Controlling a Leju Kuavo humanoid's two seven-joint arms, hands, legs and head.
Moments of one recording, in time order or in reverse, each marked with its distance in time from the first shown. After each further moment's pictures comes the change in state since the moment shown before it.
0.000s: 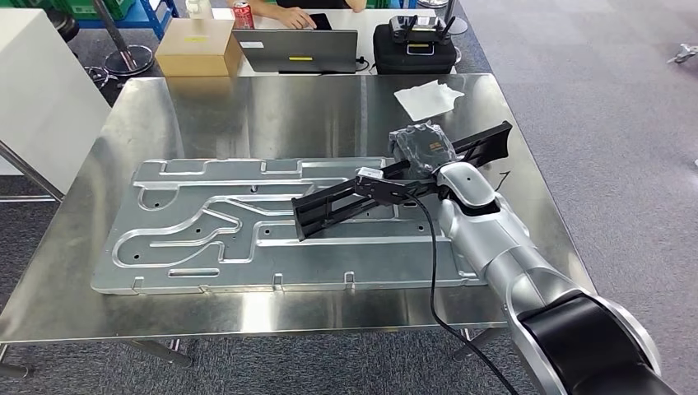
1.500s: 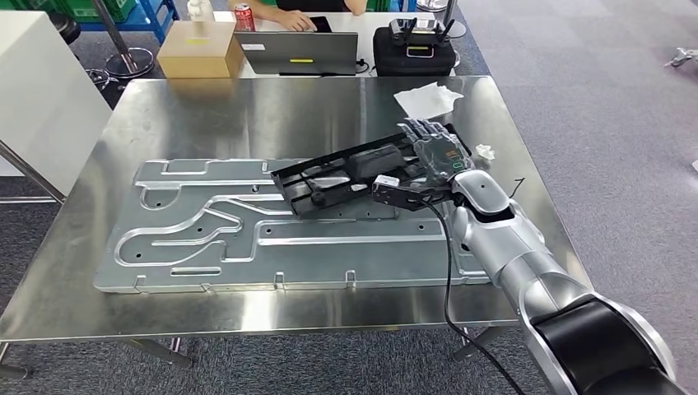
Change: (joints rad) left arm 0.004 -0.014 -0.055 0.000 -0.020 -0.006 -0.008; right arm 0.021 -0.060 0.032 0.008 -0.001 -0.007 0.014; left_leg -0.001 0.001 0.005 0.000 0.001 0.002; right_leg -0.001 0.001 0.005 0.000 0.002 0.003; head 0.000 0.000
